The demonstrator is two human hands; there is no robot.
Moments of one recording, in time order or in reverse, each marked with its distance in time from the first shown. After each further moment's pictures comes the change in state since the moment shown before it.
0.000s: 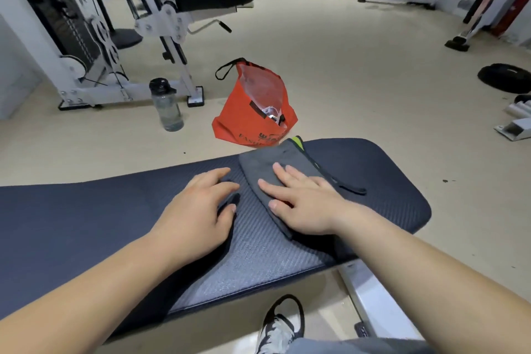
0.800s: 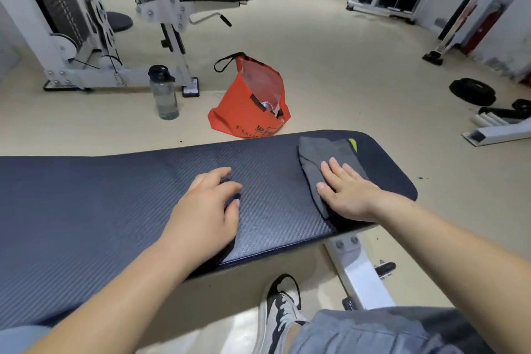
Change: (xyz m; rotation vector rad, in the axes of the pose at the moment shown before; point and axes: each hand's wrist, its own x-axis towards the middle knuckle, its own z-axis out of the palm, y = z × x) left_hand -0.060 -0.019 0.002 -0.136 0.127 -0.018; right_hand -0.041 0.006 0.006 -0.002 -0.077 0.395
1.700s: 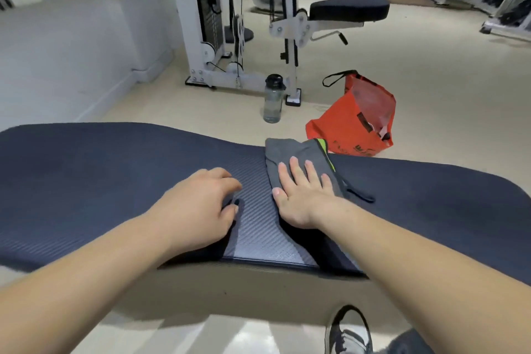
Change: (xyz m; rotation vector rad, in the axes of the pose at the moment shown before) left_hand -0.088 -0.095 -0.143 0.327 -0.123 -0.267; right_hand 0.003 -0.268 0.032 -0.144 -0.001 -0.418
